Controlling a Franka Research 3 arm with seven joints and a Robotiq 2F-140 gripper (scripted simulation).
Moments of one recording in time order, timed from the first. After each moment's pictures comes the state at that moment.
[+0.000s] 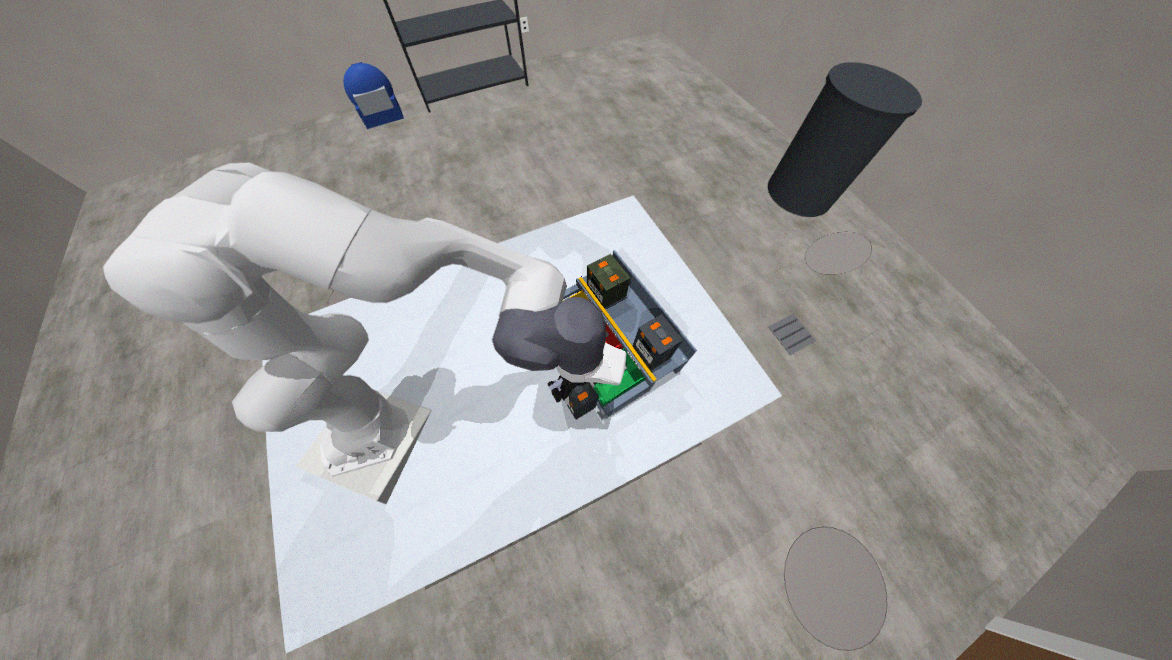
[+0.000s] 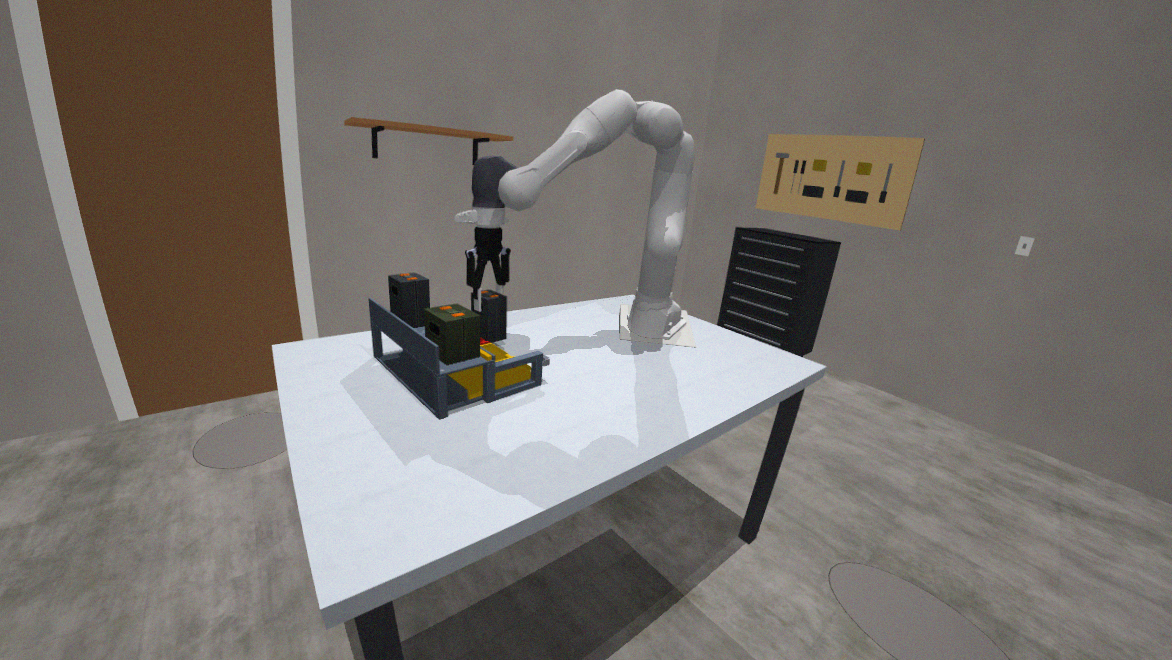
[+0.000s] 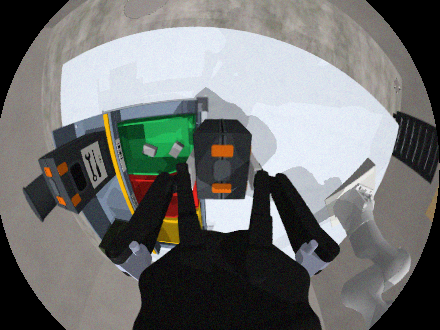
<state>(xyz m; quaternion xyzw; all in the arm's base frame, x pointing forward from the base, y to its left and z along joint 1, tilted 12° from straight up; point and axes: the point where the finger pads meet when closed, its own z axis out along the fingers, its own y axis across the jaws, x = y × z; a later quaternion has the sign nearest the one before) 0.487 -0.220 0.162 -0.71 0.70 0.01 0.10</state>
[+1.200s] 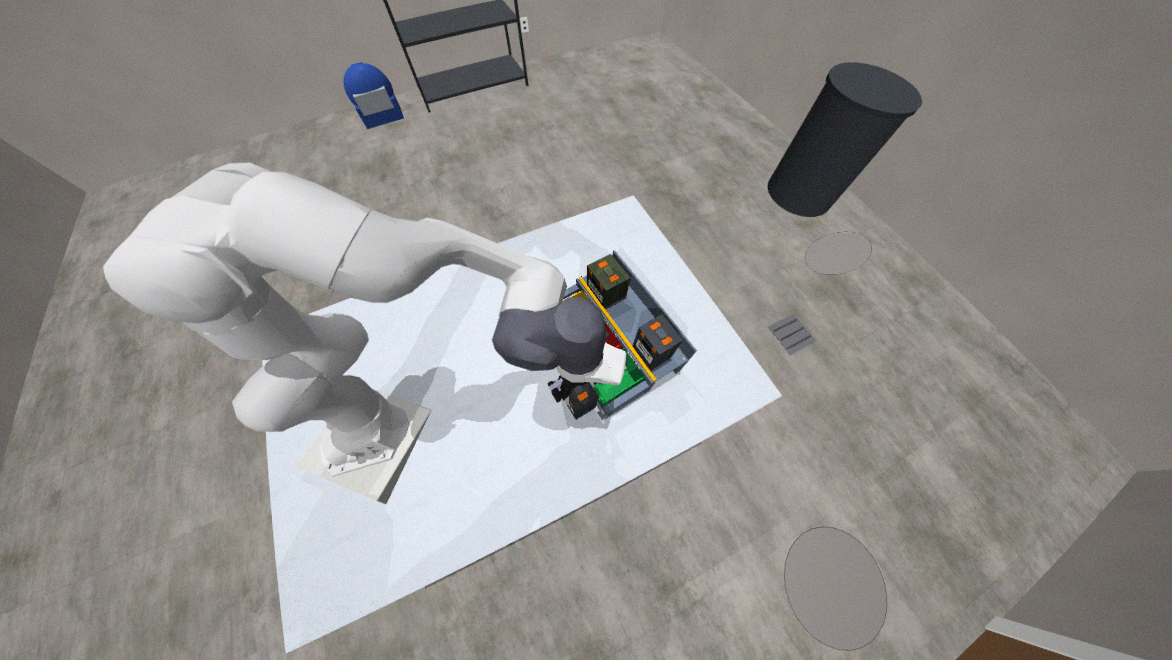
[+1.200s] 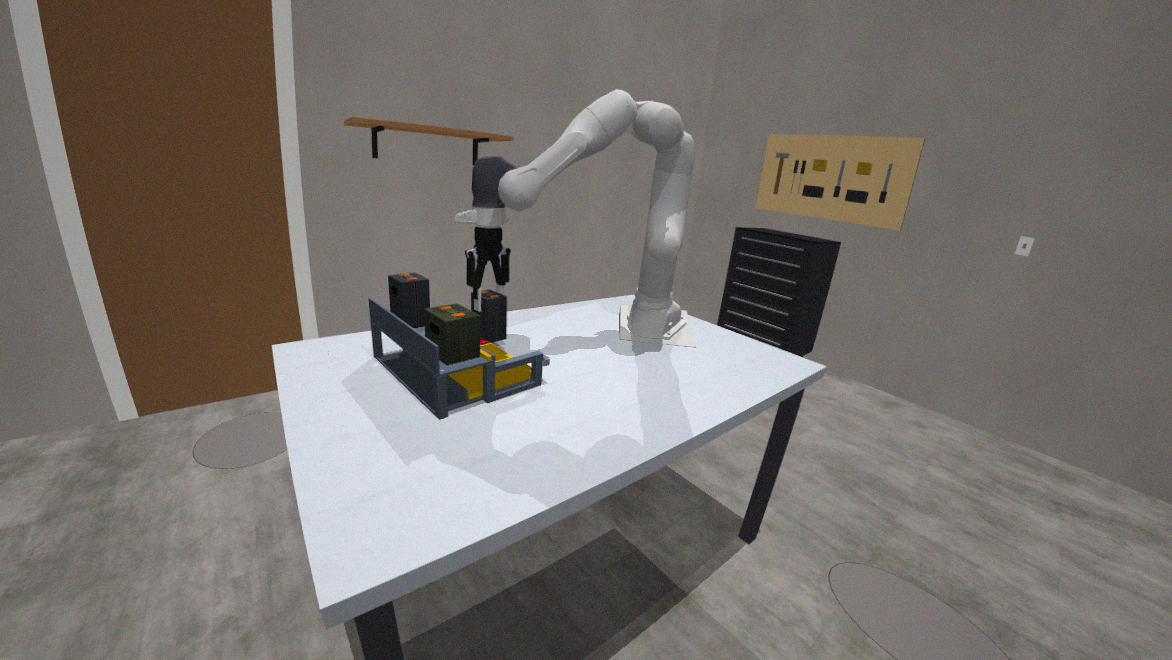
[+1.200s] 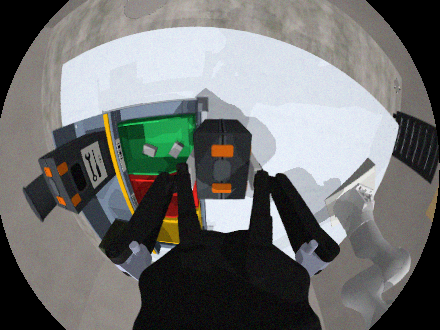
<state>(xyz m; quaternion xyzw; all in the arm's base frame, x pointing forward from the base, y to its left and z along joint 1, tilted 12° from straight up) 0.487 -0.220 0.162 -0.71 0.70 0.01 0.10</state>
